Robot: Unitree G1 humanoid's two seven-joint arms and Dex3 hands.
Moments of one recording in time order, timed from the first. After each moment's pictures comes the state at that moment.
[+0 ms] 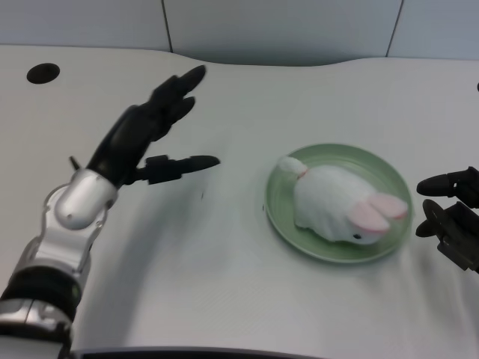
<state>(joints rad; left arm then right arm) -0.71 0.18 -0.03 1.03 0.10 -0.66 -0.25 -0.12 -0.14 -0.16 0.25 0.12 -0.09 0.17</state>
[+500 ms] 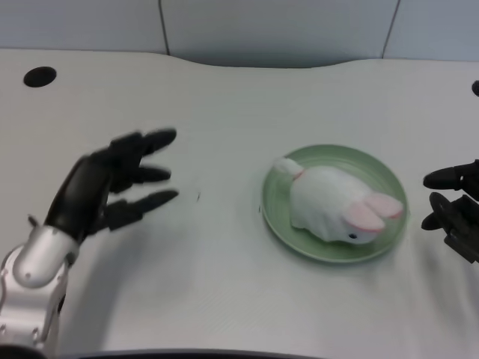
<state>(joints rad) -0.38 0.21 0.03 0.66 -0.03 -0.39 -0.32 -0.15 -0.15 -0.18 0.27 0.15 -0.09 0.19</state>
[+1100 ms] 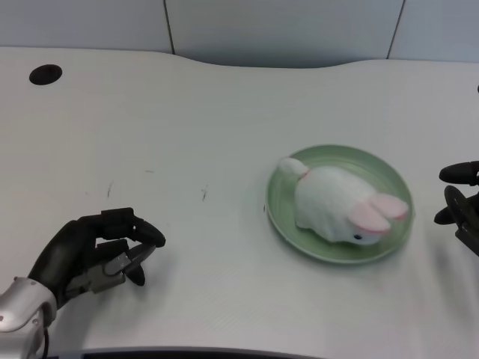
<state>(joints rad) -0.26 0.25 0.05 0.61 -0.11 -0.21 -0.48 -0.16 -0.15 -0.20 0.30 0.15 -0.09 0.15</state>
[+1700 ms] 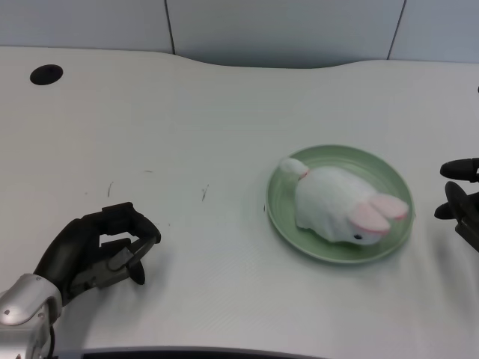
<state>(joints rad) -0.31 0.23 0.05 0.70 -0.12 -0.21 -0.48 -0.21 -0.15 -0.21 0.39 0.15 -0.10 0.14</state>
